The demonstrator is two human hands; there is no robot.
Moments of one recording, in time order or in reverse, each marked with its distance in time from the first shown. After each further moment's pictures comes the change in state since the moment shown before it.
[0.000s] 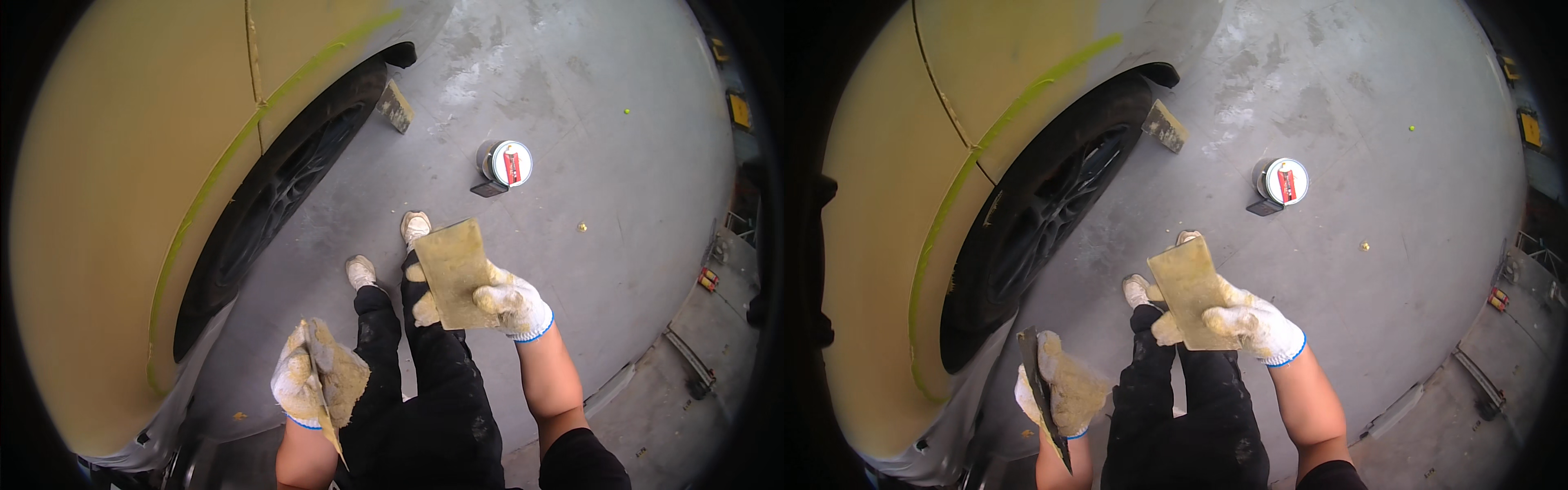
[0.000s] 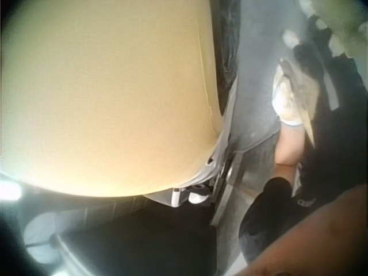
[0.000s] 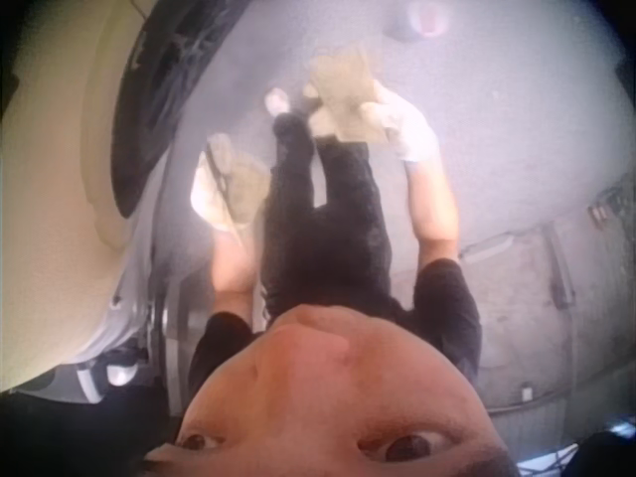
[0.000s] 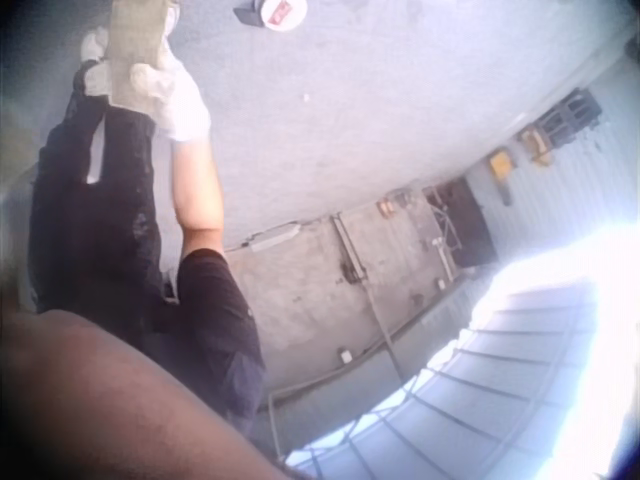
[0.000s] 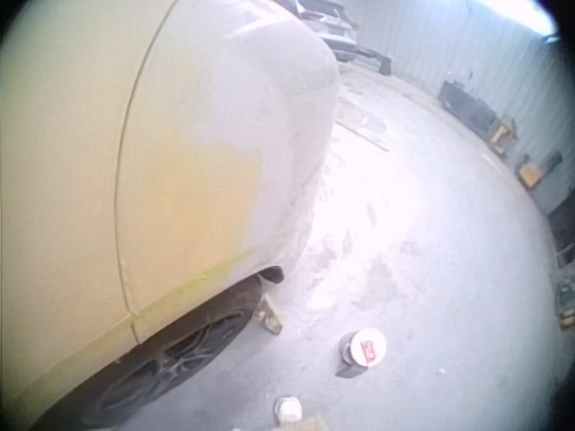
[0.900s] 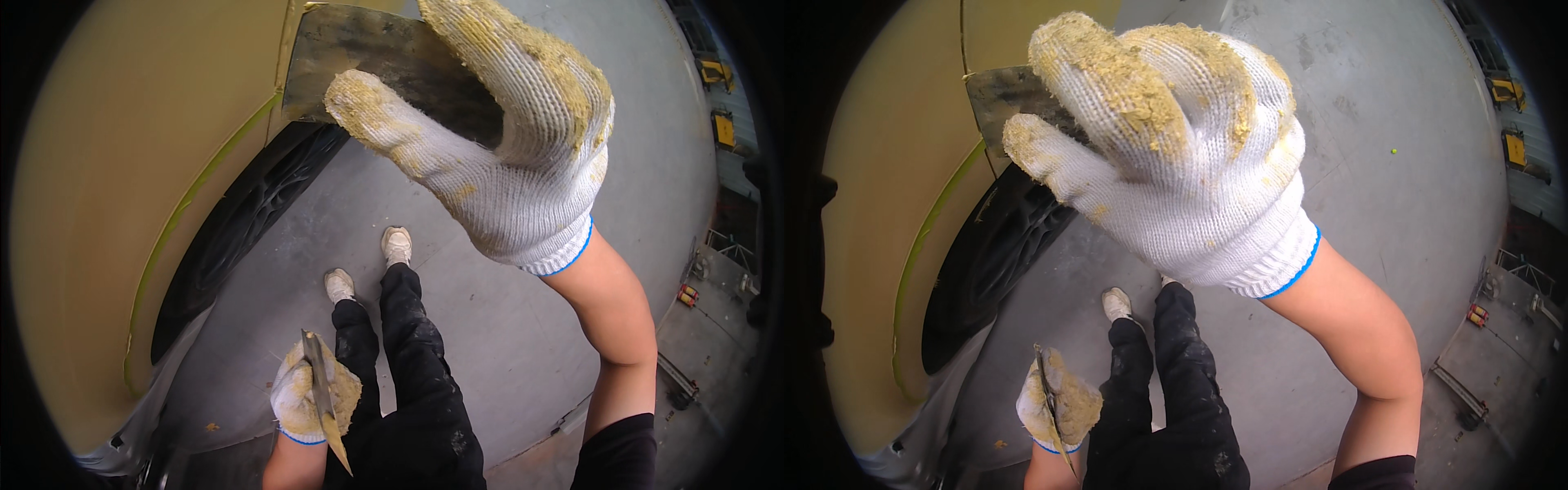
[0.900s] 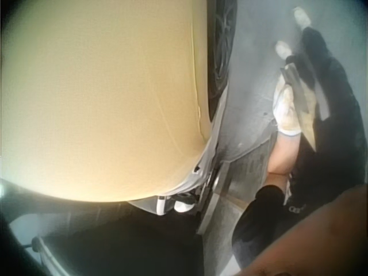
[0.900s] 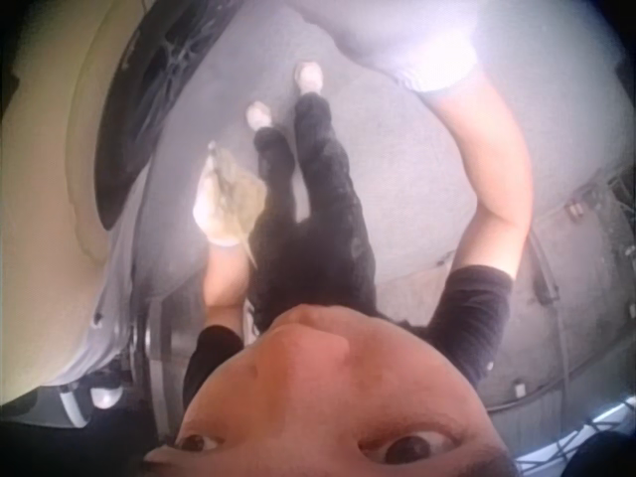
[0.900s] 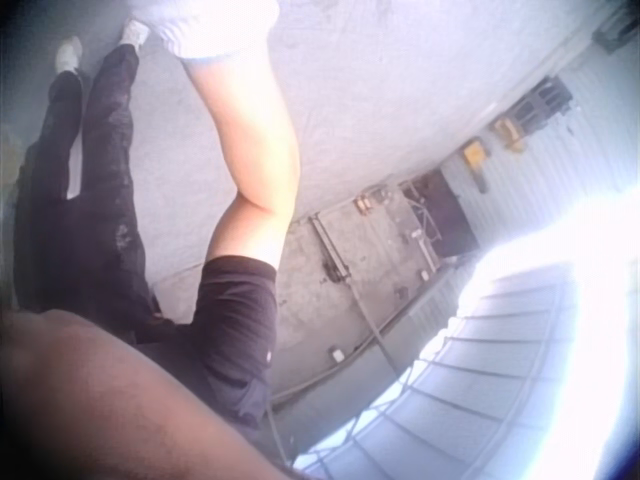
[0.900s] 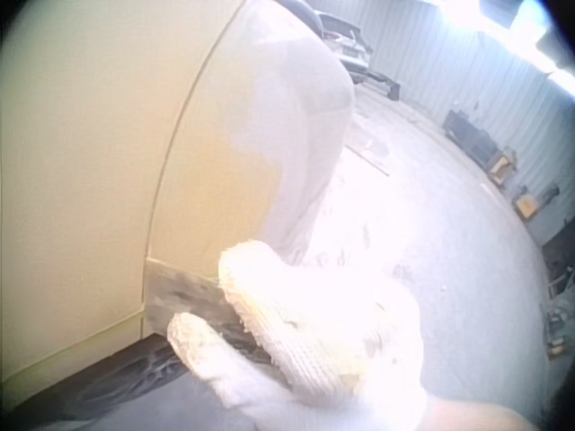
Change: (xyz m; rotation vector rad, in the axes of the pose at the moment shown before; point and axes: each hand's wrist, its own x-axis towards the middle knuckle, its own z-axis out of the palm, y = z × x) left_hand -0.006 -0.023 -0.033 0.009 -0.106 0.039; right_hand 0.095 -0.113 0.116 -1.890 0.152 -1.881
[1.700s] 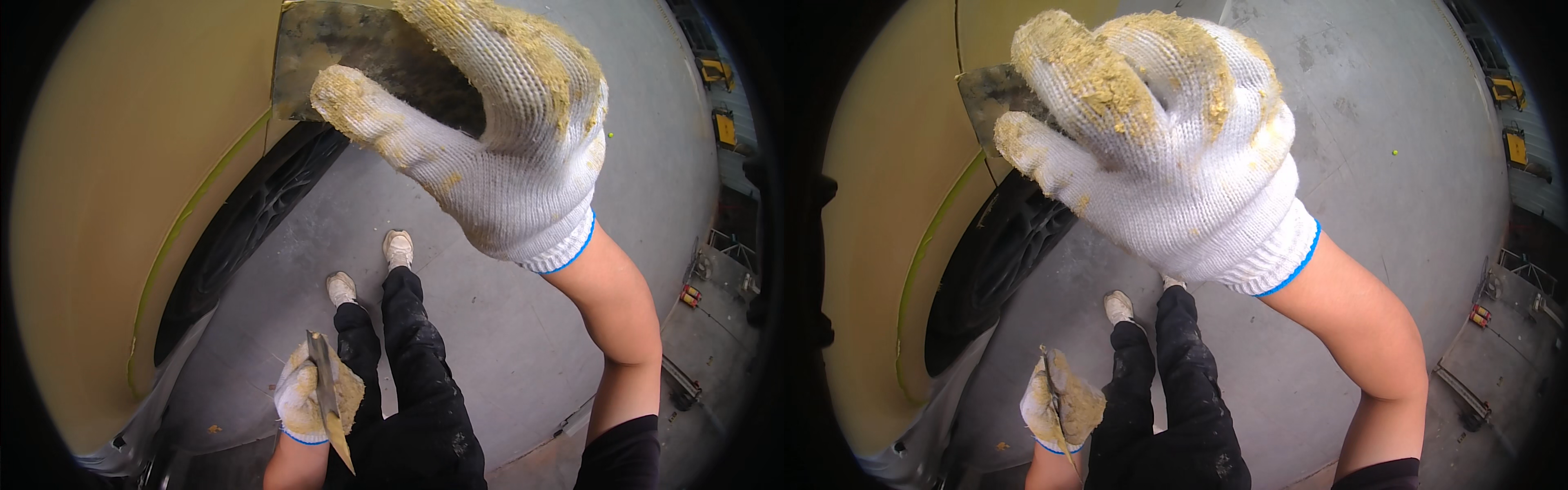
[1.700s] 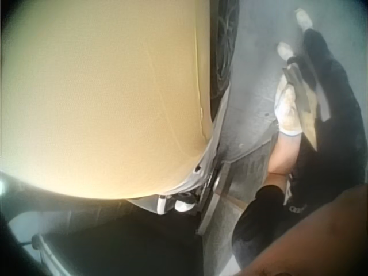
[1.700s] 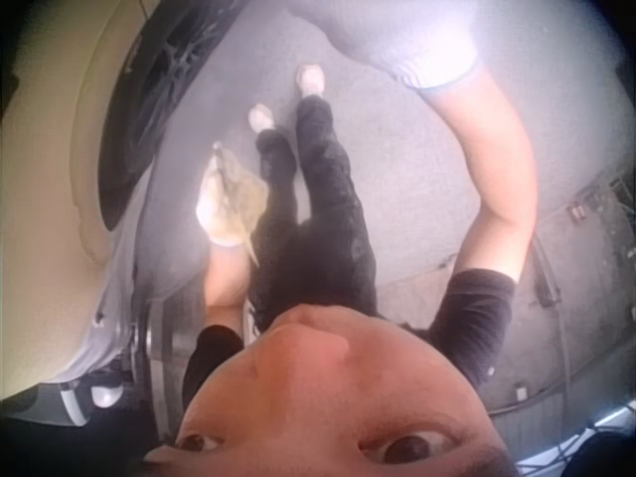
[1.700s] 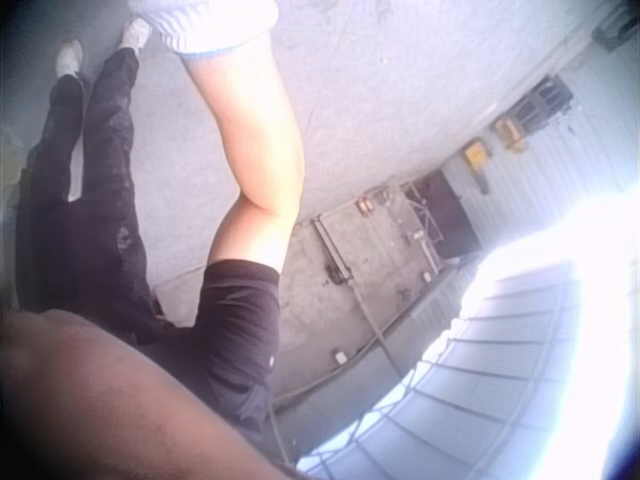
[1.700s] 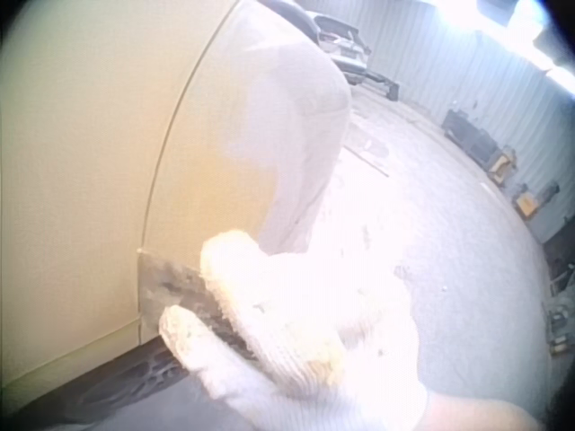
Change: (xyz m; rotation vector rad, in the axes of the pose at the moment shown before) left_hand 0.010 0.004 0.008 0.079 -0.087 -0.056; right_hand 0.008 0.007 0.009 -0.018 0.016 -0.010
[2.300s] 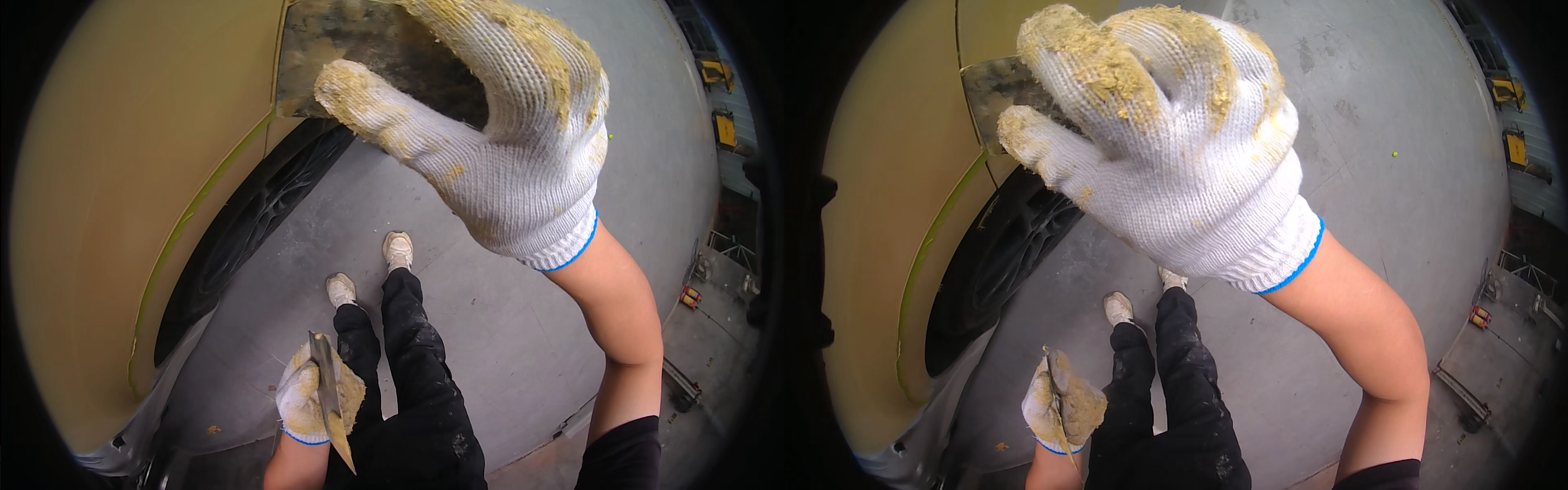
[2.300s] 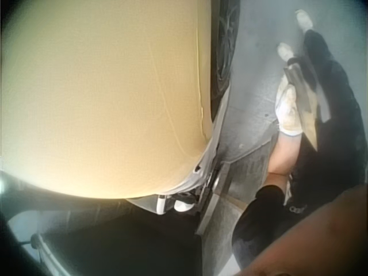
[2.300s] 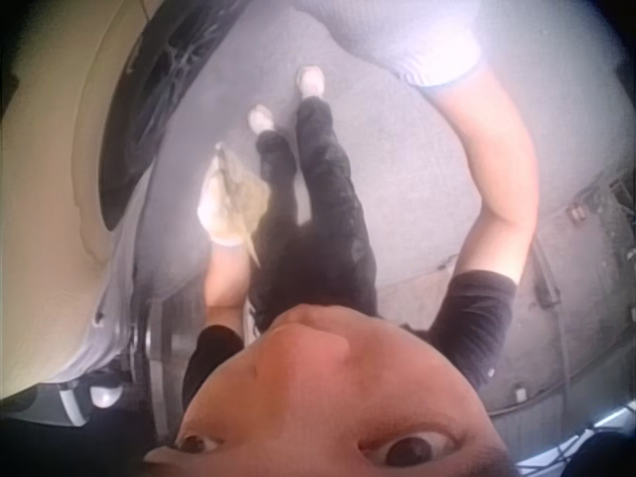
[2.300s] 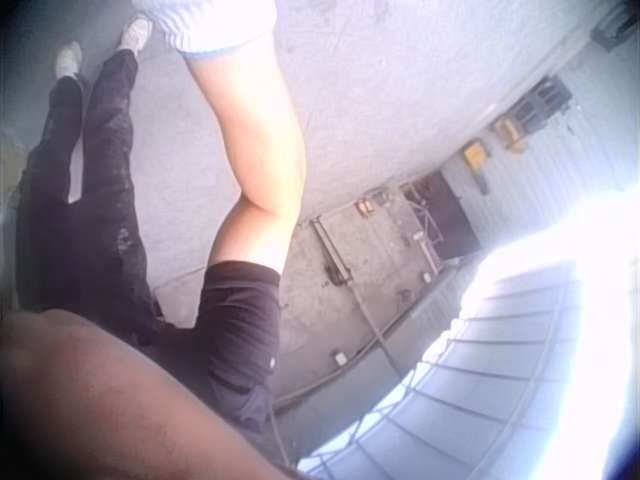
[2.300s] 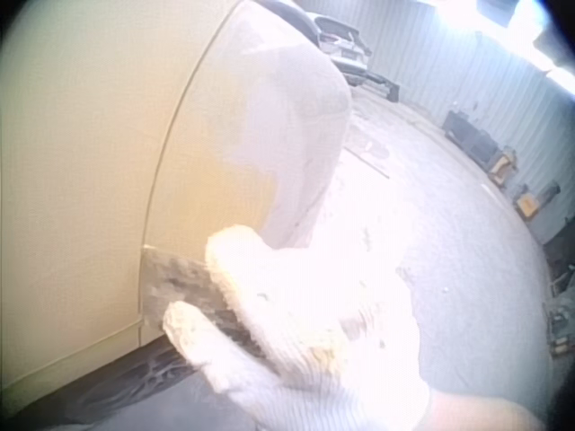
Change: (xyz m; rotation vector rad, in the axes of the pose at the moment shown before) left_hand -0.002 -0.002 0.004 -0.034 0.016 -0.032; right_hand 0.003 0.003 -0.001 0.001 -0.020 -0.002
